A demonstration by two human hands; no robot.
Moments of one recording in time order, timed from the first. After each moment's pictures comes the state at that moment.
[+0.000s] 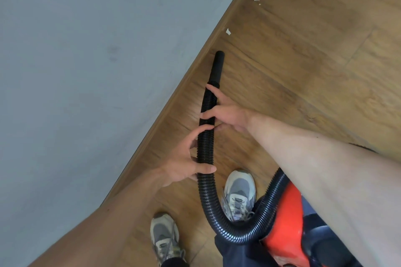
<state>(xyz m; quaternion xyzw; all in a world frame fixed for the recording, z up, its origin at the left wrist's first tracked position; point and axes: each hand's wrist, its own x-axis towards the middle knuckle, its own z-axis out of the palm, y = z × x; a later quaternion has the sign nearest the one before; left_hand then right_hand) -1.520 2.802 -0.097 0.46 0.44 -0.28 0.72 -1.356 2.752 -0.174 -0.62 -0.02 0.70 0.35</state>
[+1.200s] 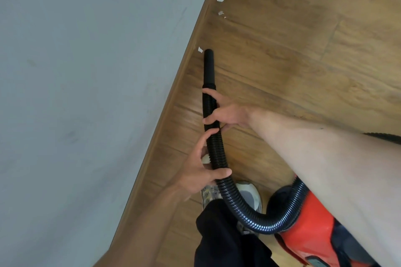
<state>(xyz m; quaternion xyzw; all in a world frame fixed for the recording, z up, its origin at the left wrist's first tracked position) -1.456 2.797 -0.116 0.41 0.44 -0.27 0.75 -1.285 2.755 -0.177 -0.65 -0.04 0.69 0.31</state>
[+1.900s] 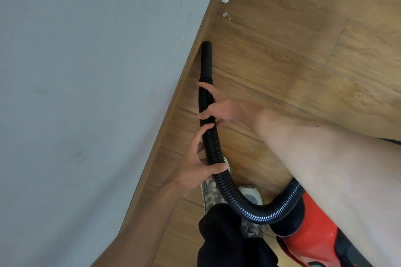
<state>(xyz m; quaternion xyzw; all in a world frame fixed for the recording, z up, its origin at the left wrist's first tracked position) -1.445 2.822 -0.124 0.42 0.45 -0.24 0.75 -1.276 2.788 -0.184 -0.65 -0.03 0.69 0.33</state>
